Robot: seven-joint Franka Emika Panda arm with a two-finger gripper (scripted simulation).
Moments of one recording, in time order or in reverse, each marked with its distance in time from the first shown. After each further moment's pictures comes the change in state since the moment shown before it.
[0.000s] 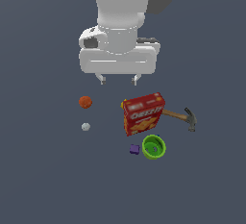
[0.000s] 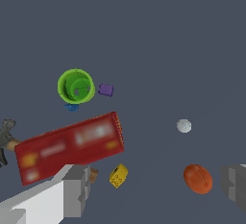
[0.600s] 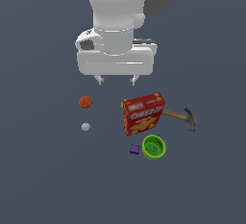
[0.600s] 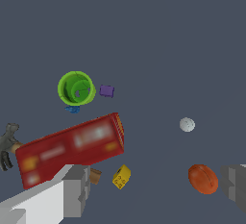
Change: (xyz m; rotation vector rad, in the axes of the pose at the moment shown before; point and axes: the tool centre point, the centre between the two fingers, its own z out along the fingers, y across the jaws) arm 0.000 0.005 0.004 0.028 0.001 0.033
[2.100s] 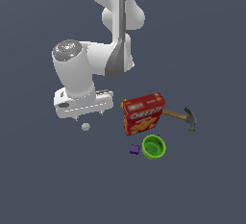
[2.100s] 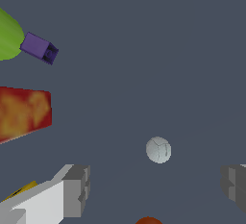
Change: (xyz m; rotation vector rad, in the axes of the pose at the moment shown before) arm 0.006 0.121 0.169 -0.027 -0.064 -0.307
